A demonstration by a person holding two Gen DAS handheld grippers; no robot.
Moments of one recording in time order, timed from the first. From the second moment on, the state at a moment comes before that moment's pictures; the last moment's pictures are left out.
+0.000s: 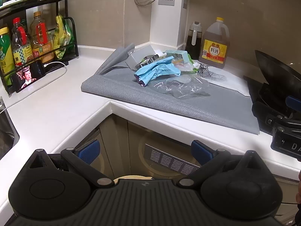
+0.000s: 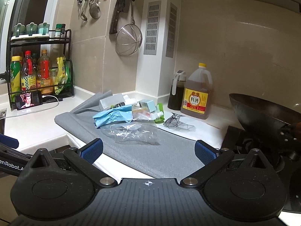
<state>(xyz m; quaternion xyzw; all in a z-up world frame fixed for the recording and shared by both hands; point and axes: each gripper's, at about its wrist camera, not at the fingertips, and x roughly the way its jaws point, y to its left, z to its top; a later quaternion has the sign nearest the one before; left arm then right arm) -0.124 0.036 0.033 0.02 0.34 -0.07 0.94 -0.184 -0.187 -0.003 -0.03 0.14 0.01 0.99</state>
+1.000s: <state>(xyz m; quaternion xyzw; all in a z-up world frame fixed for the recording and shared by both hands) -0.108 0.041 0.012 0.02 0.36 -0.06 0.93 -0.166 -0.178 -0.022 -0.04 0.18 0.03 0.98</state>
